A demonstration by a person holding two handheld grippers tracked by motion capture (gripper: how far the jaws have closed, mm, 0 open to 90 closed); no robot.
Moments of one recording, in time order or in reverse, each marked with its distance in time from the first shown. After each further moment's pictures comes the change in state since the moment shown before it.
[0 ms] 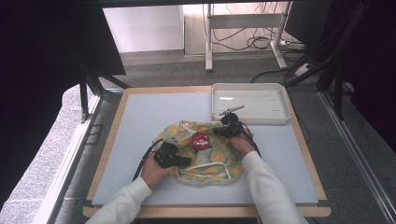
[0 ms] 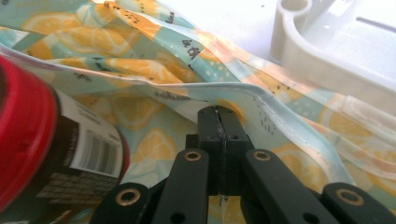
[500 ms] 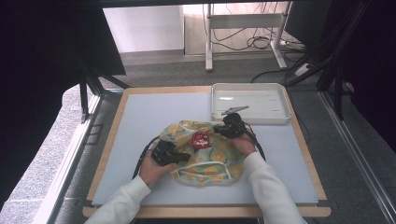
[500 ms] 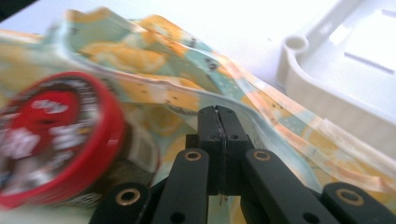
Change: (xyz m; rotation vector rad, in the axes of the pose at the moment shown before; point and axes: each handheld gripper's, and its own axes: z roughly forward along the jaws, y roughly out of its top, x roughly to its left) left arm -0.001 0.006 -0.020 -0.096 0.028 0.015; right arm 0.015 0.002 -0.029 -0.087 0.012 -0.045
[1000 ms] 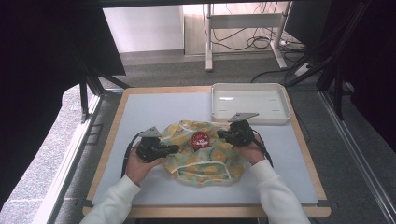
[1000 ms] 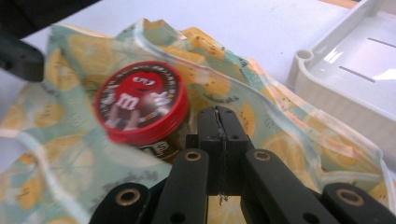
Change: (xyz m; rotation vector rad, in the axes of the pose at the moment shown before) left arm 0.002 -0.002 -0.050 -0.133 0.072 -0.020; right arm 0.027 -0.013 -0.049 -0.071 0.012 -0.060
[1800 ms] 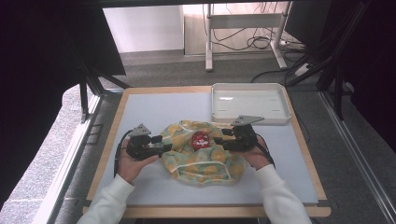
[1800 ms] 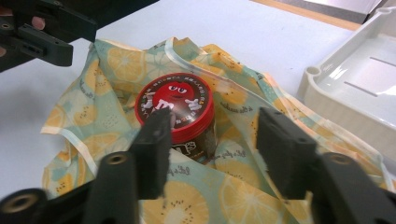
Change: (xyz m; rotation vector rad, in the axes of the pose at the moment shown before) left arm 0.012 -0.003 -0.019 -0.064 0.160 -0.018; right arm 0.015 0.000 -0.021 -0.059 0.024 -0.016
